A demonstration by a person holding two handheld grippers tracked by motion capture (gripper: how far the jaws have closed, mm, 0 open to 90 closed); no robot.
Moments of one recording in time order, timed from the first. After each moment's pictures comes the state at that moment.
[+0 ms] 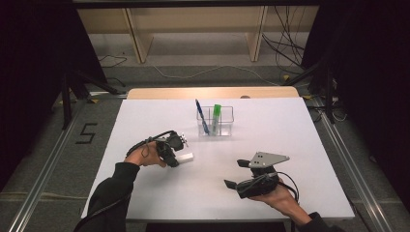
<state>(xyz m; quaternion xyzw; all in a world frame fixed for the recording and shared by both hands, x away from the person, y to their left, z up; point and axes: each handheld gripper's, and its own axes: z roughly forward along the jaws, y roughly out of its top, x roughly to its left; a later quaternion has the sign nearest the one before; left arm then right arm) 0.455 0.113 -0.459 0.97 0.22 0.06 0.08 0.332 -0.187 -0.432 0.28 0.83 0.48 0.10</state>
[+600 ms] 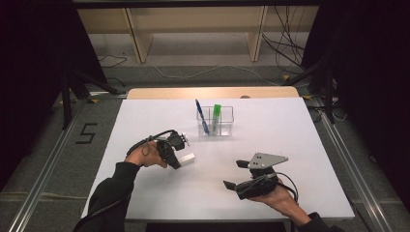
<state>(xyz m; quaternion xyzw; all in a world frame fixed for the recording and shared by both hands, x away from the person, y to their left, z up) 0.452 0.110 -0.448 0.97 0.24 0.00 0.10 0.330 -0.185 -0.433 0.27 0.83 0.48 0.10</state>
